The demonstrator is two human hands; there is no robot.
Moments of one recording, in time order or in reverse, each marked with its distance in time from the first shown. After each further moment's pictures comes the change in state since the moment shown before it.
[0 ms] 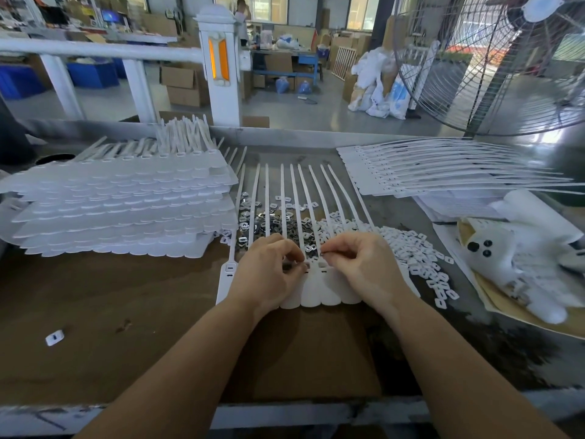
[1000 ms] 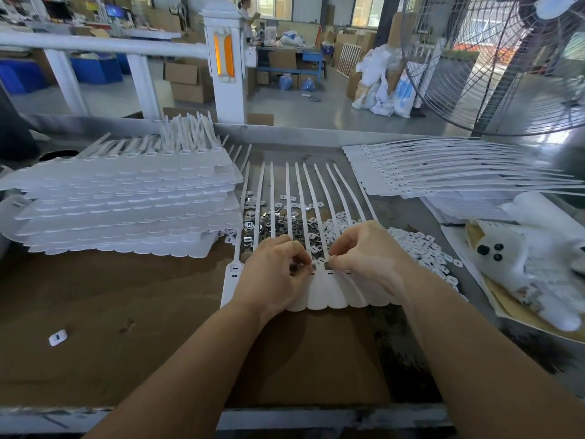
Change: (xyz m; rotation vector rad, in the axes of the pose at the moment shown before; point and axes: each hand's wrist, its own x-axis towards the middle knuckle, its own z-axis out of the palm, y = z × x) left_hand 0.000 -0.001 0.001 -0.004 0.013 0.021; right_hand 0.025 -0.017 -0.008 -0.242 -0.218 0.250
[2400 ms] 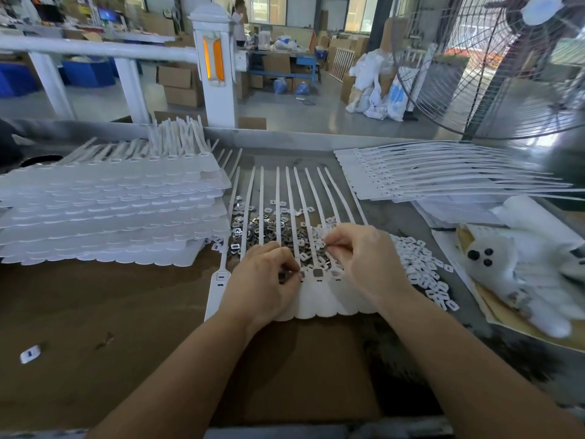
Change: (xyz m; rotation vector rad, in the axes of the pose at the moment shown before) left_hand 0.001 0.000 0.000 0.009 -0.009 0.027; right_hand -0.003 0.015 0.007 -0.070 0.323 -0.363
